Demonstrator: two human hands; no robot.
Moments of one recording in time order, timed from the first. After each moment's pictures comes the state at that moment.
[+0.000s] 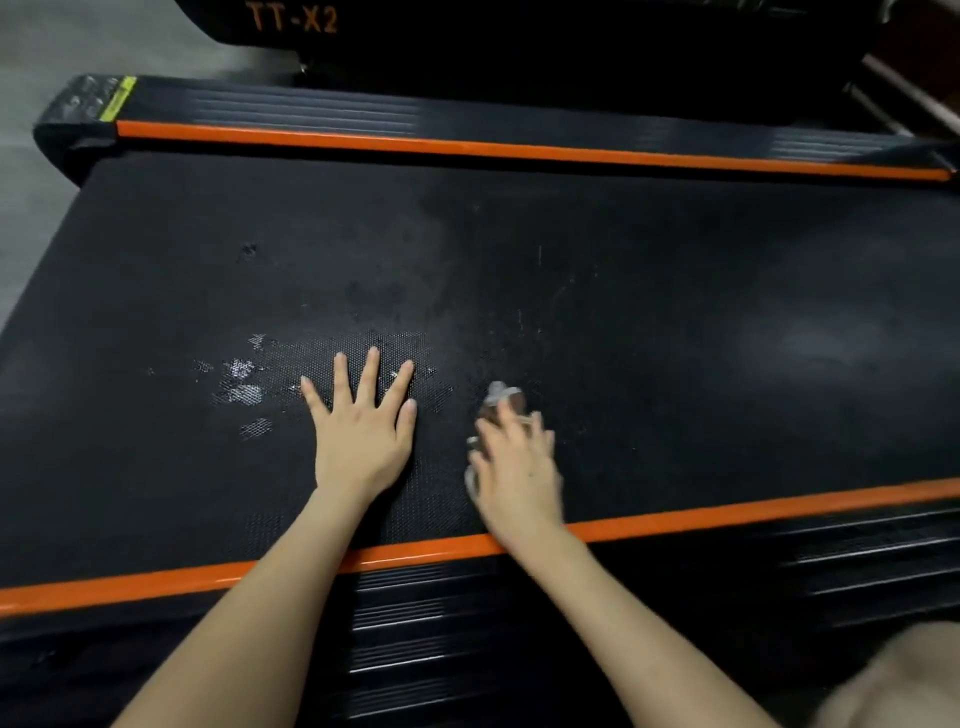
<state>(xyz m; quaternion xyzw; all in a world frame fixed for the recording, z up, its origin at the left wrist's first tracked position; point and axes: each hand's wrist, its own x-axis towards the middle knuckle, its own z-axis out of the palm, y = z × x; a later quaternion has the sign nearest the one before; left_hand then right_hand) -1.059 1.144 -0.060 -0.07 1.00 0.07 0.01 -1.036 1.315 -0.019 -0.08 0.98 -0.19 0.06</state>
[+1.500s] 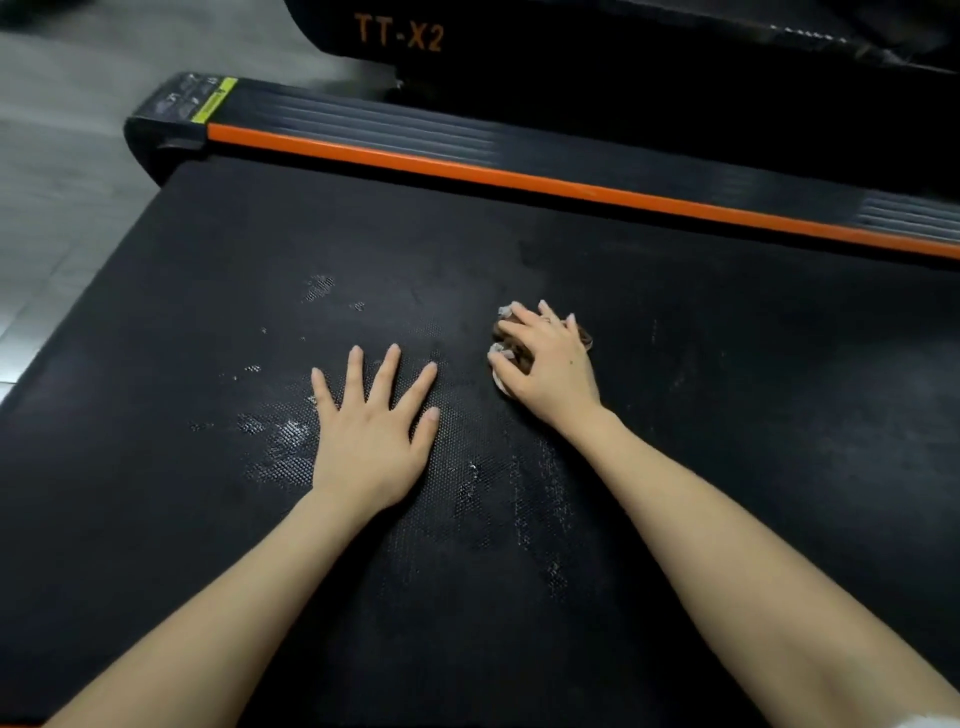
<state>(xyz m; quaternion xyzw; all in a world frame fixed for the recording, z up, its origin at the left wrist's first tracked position) -1.127 1.071 -0.058 -0.10 0.99 0.05 0.01 -1.261 1.240 -0.050 -0.26 0.94 -0.21 -0.04</state>
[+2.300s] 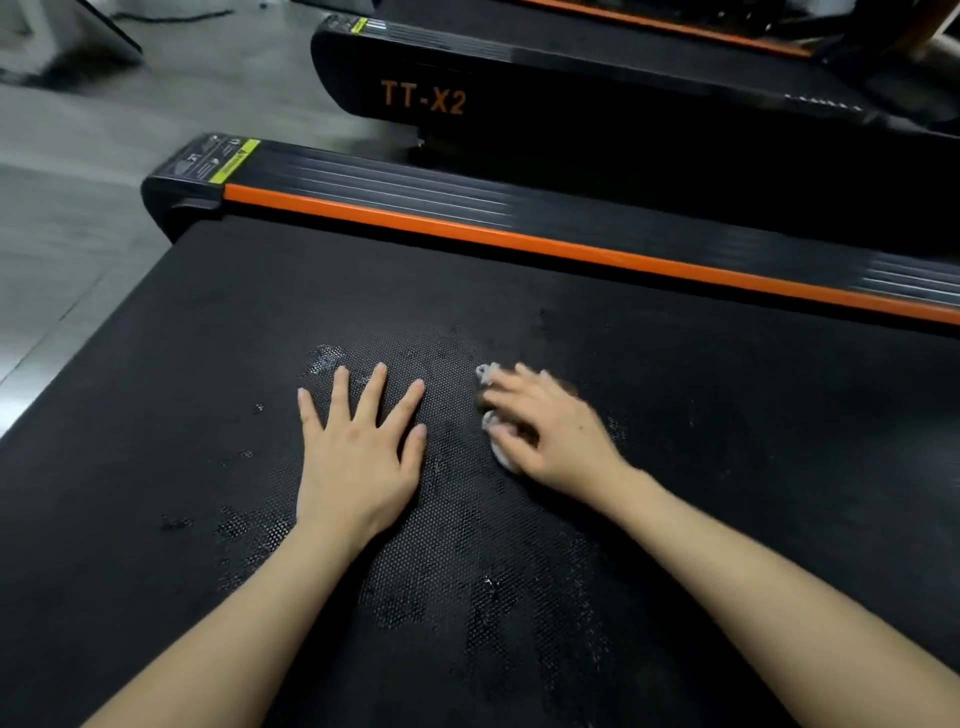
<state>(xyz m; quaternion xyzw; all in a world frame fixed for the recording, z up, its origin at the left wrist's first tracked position) -1.183 1.036 -0.064 -0.15 0.99 0.06 -0.04 -1.289 1.227 -0.053 -0.43 0.87 -0.22 -0.07</state>
